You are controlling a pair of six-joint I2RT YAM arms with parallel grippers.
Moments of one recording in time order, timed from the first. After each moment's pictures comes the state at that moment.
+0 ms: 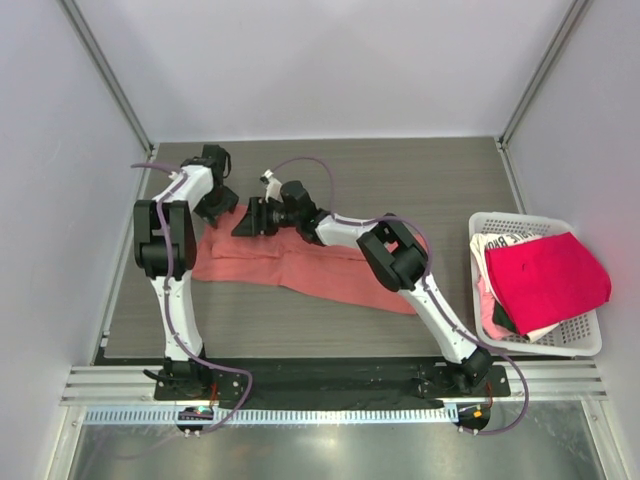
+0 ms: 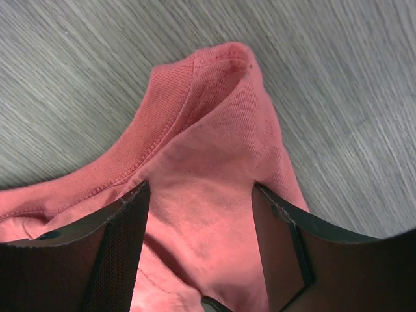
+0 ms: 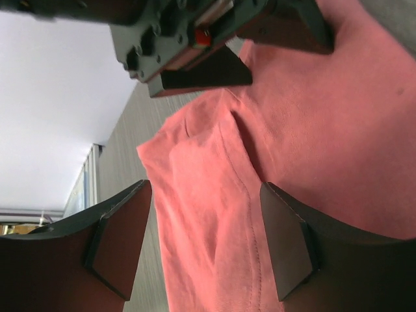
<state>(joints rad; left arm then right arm) -0.05 2.17 1.70 -0.82 -0.28 -0.94 0.76 2.53 1.85 0.42 -0.59 0.73</state>
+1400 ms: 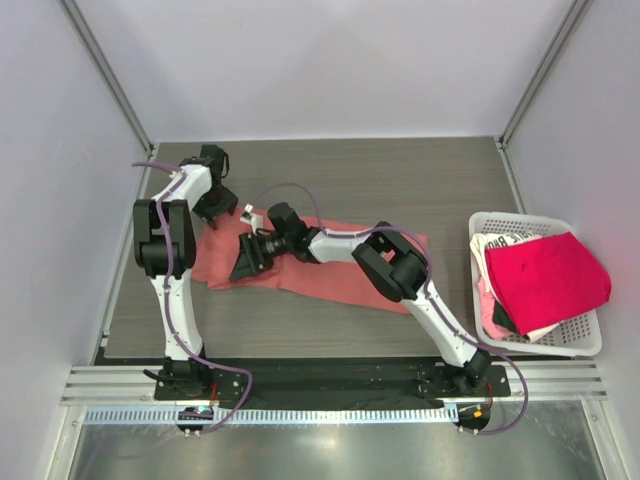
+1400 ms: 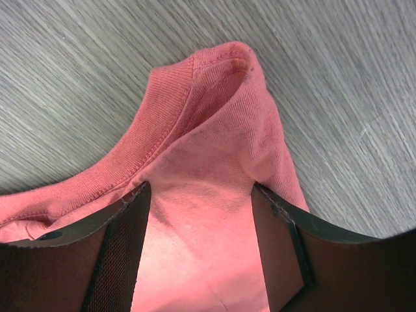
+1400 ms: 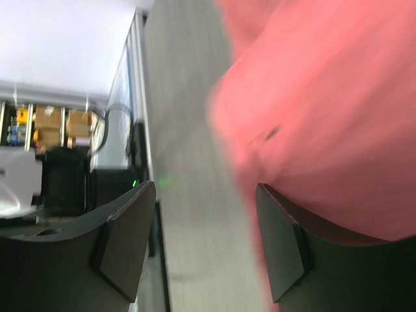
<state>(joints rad) -0.03 2.18 1.72 -0.84 -0.26 -0.89 0.87 2.47 1.73 0.29 -0.85 0.70</state>
